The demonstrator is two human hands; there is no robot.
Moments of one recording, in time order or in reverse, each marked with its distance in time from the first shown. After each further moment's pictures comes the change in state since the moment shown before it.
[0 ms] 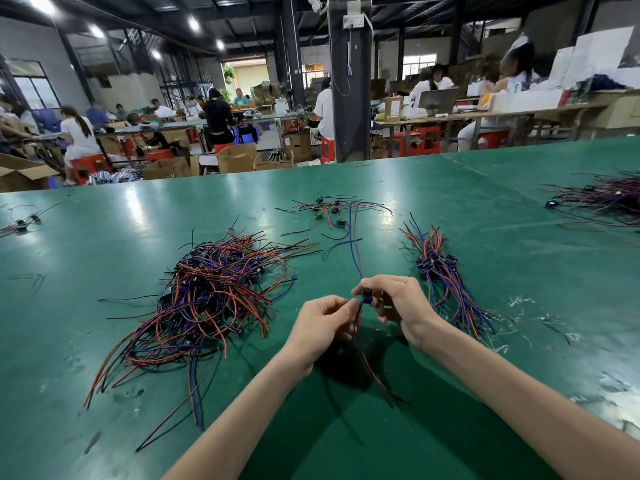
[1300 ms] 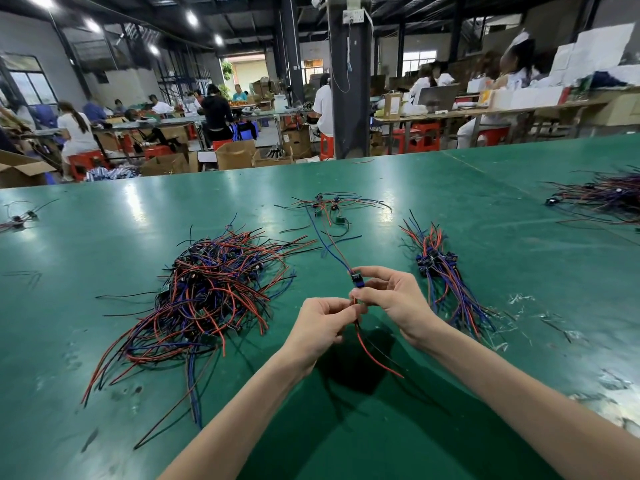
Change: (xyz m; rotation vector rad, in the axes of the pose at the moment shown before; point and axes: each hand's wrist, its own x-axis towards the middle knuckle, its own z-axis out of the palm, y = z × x) left_hand -0.009 0.007 0.001 0.026 -0.029 -0.019; right_hand 0.001 0.006 0.003 0.006 -0.072 -0.118
